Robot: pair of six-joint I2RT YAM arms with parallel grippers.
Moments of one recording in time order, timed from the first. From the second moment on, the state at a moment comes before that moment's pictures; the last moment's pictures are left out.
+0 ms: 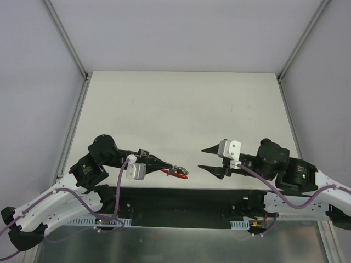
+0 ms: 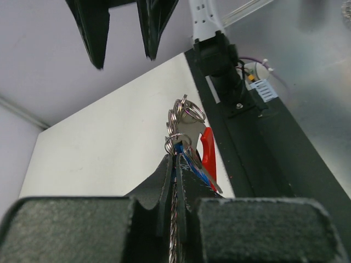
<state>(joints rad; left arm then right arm) -0.87 0.62 0.70 -0.13 0.85 0.48 1.30 0.67 1.05 -0.53 0.02 -0.26</state>
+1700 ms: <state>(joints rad) -0.90 0.65 0.75 -0.24 0.32 1.05 1.31 0.94 0.94 -0.07 0.26 -0.11</state>
